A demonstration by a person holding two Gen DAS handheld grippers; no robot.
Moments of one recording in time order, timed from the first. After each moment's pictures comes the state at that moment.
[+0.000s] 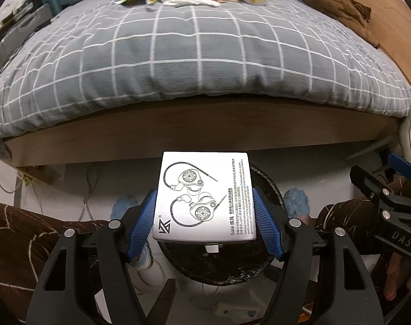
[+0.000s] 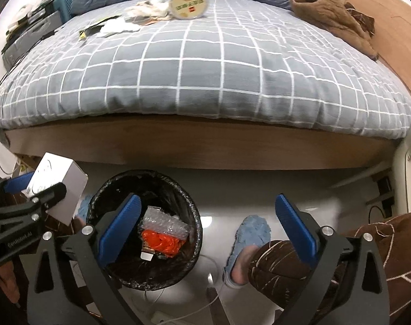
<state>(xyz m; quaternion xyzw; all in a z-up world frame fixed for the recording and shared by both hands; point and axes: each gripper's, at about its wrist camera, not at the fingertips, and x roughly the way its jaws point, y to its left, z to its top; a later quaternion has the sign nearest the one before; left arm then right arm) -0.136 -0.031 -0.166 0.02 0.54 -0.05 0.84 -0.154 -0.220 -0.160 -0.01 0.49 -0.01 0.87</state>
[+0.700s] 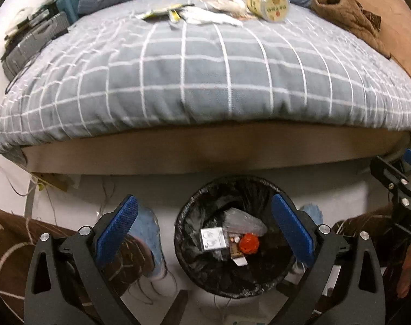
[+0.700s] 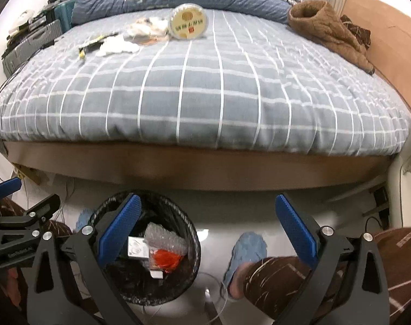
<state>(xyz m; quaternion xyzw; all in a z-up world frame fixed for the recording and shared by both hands) -0.128 -0.012 -0.151 0.03 0.51 0.00 0.86 -0.138 -0.216 -0.136 -0.02 0.45 -0.02 0.89</state>
